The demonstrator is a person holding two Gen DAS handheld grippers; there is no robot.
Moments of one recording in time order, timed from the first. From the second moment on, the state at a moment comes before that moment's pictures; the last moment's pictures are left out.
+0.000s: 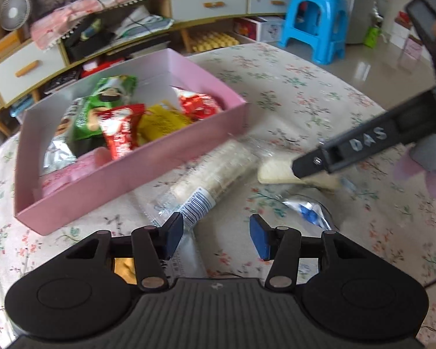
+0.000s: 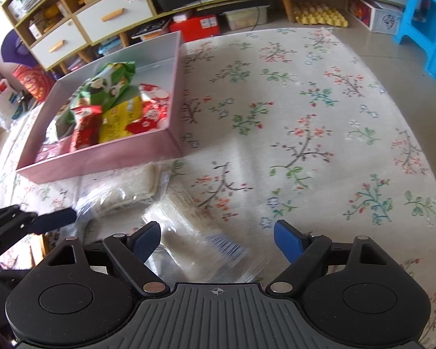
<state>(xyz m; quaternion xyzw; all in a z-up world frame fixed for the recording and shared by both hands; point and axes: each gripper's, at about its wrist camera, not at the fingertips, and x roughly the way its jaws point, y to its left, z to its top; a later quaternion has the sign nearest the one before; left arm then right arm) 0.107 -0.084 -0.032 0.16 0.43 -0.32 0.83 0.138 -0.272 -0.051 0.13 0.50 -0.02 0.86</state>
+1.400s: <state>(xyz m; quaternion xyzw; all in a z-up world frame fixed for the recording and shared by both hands) 0.115 -0.123 -0.034 0.13 0.42 -0.24 0.87 0.128 -0.248 -0.057 -0.06 0.45 0.11 0.88</state>
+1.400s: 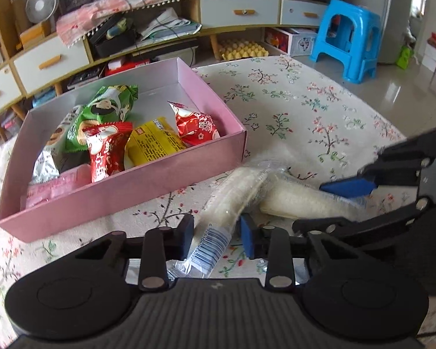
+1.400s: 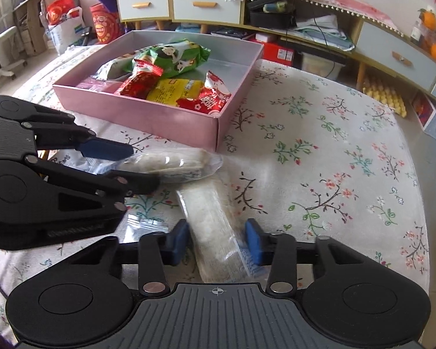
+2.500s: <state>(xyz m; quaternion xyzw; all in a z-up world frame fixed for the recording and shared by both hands) 0.120 -0.069 -0.001 -0.06 0.46 -0.26 0.85 0.129 -0.276 -0.022 0.14 0.48 0.02 0.86</state>
